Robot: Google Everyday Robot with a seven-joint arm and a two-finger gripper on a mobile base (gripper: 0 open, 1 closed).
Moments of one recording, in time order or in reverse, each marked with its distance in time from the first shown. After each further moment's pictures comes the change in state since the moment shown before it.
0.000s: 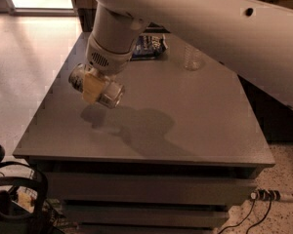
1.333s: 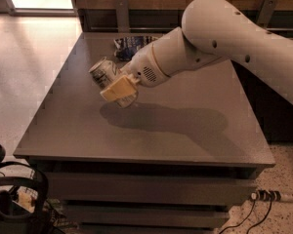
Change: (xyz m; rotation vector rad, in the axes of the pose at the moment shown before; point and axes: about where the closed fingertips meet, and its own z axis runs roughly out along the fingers) arm 0.028 -0.030 -0.011 -0.114 -0.520 -0.053
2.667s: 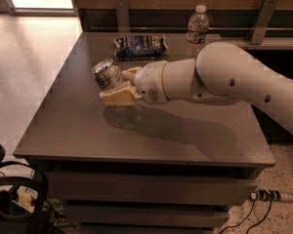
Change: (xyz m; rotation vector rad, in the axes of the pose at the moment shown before) arm 0.001 0.005 0.002 0.116 -0.274 -0.042
